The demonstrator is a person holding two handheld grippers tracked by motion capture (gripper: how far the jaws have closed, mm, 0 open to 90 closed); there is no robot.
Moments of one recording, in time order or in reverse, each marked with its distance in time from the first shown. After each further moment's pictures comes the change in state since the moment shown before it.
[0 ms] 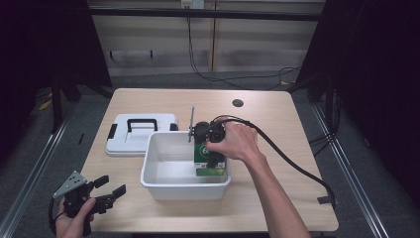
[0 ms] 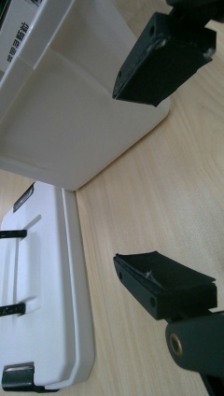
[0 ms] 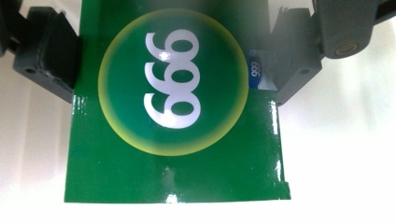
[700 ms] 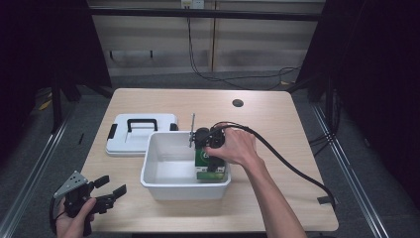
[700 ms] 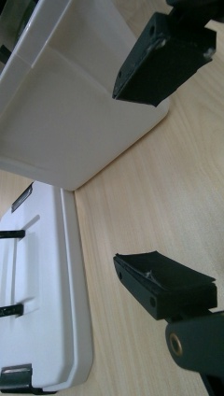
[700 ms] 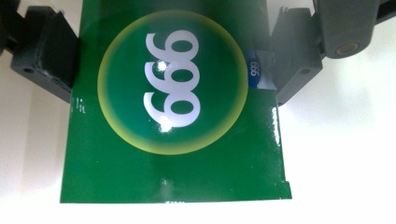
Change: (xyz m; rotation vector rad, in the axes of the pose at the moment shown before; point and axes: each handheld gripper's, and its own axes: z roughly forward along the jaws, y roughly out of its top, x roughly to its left) left arm 0.000 0.000 0.001 0.003 -0.002 -0.003; right arm -0.003 -0.002 0.027 0.016 0.007 0.017
